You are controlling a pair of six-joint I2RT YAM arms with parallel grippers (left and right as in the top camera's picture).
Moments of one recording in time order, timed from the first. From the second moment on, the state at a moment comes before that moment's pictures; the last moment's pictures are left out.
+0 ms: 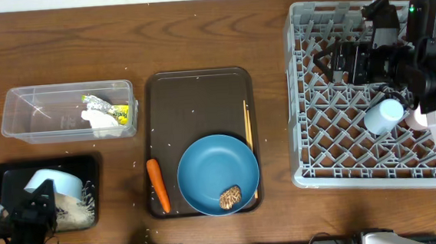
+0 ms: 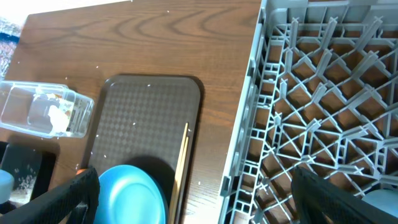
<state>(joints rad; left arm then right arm) 1.48 1.35 0.71 -1.11 1.34 0.47 0.00 1.40 1.63 -1.10 -0.41 0.11</state>
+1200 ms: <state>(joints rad) 1.46 1.38 0.70 -1.03 1.46 0.44 0.00 1.40 1.63 -1.06 -0.41 0.16</state>
